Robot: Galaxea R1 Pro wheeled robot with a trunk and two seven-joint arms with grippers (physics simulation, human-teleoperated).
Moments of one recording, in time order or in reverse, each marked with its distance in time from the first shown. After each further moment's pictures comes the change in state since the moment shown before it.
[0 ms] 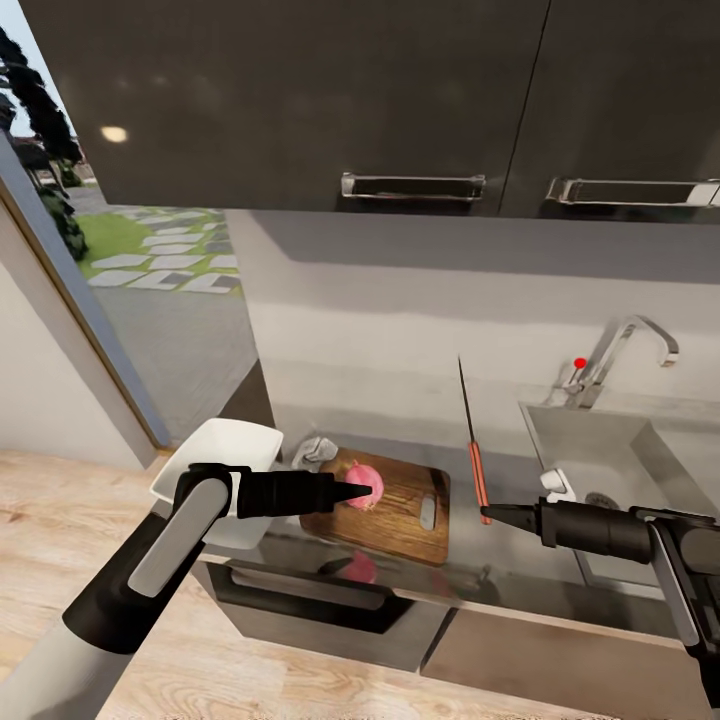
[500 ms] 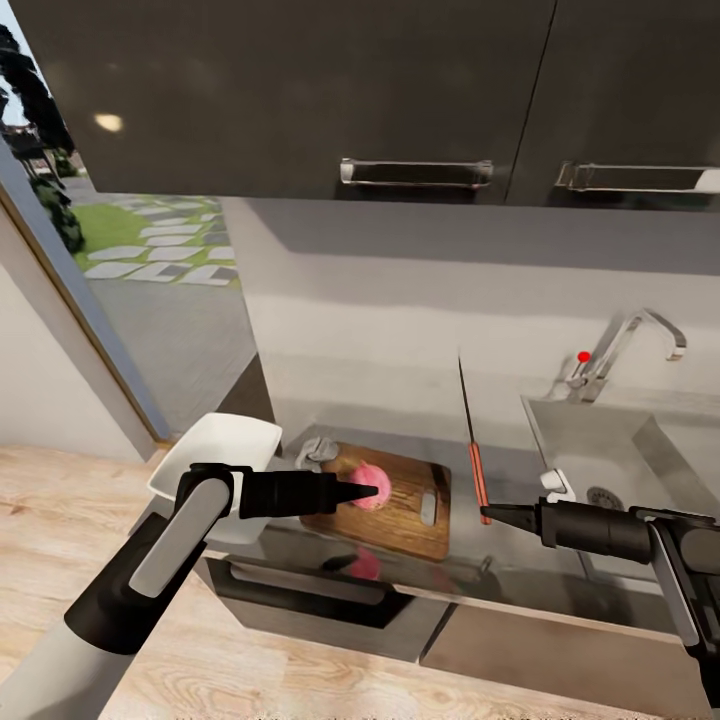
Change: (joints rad) left arm 0.000 -0.006 -0.002 -0.006 0.003 0.003 -0.062; right arm 0.000 0.000 0.000 0.000 0.000 -0.002 0.000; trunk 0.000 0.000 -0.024
